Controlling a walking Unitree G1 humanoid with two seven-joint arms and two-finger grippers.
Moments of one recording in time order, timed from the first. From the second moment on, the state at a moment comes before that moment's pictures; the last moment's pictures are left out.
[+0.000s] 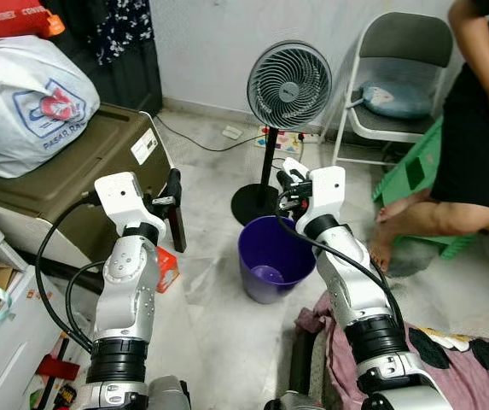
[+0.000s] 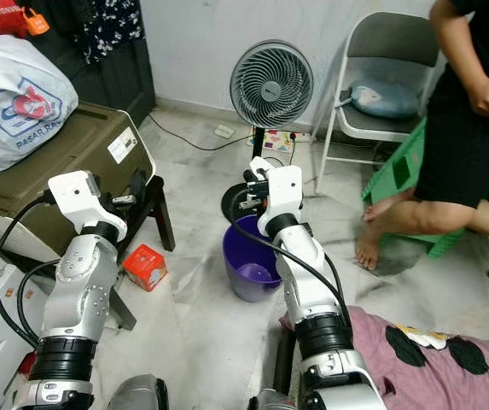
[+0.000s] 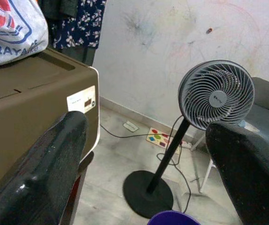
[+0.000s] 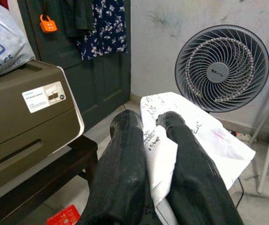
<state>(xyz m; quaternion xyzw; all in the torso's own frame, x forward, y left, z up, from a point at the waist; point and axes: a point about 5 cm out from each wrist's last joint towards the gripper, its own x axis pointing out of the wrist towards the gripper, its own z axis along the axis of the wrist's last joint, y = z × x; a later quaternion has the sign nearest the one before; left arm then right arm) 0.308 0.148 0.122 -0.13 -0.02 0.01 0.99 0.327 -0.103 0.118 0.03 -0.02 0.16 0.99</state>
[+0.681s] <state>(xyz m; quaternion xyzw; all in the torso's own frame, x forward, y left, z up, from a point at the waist) 0.308 0.146 0.121 -0.14 -0.02 0.00 0.99 0.327 -0.104 0.115 0.02 -0.02 0.16 0.99</state>
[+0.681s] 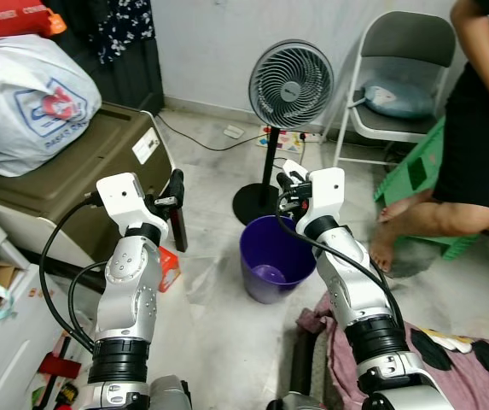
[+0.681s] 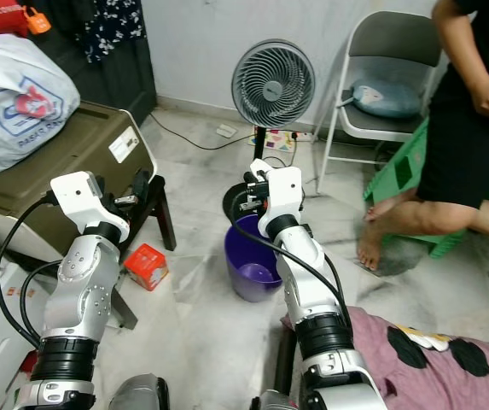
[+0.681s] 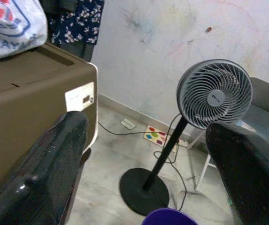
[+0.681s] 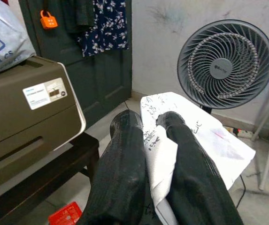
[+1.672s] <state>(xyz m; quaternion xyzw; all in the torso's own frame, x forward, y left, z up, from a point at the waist) 0.308 0.140 0.121 -0.15 -0.02 -0.01 0.99 0.329 -0.106 0.115 0.02 -0.02 0.16 0.99</state>
